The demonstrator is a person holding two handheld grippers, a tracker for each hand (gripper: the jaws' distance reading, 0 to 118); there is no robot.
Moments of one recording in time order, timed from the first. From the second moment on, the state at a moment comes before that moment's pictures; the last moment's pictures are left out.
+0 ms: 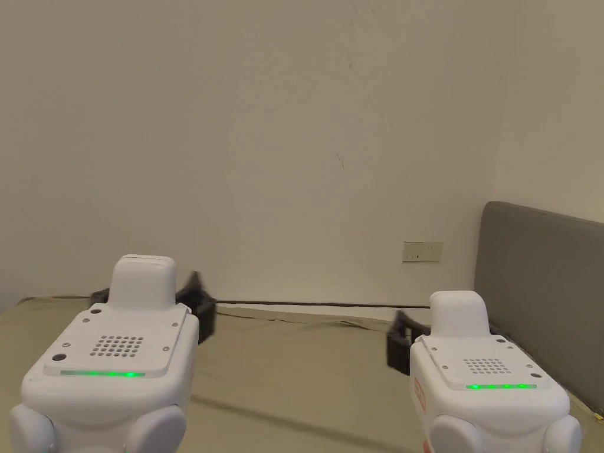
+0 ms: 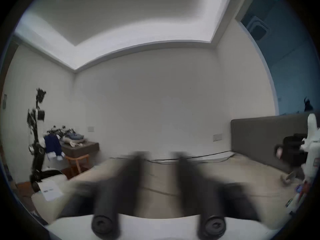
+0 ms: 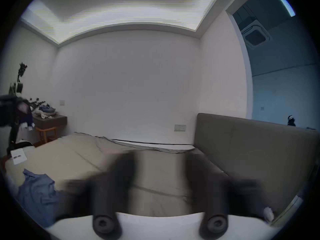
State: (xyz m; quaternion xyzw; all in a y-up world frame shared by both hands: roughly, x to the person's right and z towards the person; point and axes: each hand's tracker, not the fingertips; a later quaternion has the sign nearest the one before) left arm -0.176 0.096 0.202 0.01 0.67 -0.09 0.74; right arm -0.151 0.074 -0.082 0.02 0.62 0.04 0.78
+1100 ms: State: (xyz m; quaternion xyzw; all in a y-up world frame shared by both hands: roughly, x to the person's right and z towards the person) left arm -0.185 -0.136 0.383 -0.27 0.69 0.25 0.62; right arm -0.189 -0.057 0.121 -0.06 0.83 0.19 0.52
